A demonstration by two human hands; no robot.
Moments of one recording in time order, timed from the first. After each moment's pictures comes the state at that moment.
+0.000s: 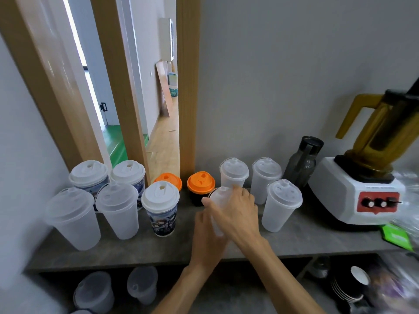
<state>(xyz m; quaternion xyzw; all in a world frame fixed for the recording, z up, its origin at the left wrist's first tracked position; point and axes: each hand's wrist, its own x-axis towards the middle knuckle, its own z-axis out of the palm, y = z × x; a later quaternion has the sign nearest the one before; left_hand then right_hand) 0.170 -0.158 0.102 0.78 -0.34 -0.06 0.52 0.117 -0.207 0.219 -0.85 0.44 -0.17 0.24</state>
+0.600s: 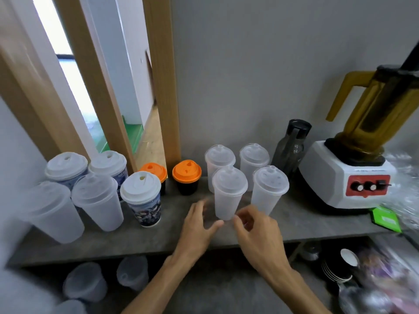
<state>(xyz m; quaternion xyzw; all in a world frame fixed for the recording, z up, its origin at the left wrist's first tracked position) 0.167 -0.154 0.102 0.78 -0.36 -0.16 0.49 0.019 -0.228 0.183 -0.84 0.38 -0.22 0.32</state>
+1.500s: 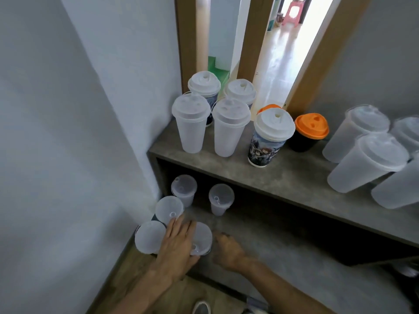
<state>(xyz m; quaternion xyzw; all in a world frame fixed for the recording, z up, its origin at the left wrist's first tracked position) 0.161 0.152 -0.026 0.94 -0.29 -0.10 0.10 0.116 -0.022 0.012 -0.90 0.10 0.29 0.31</state>
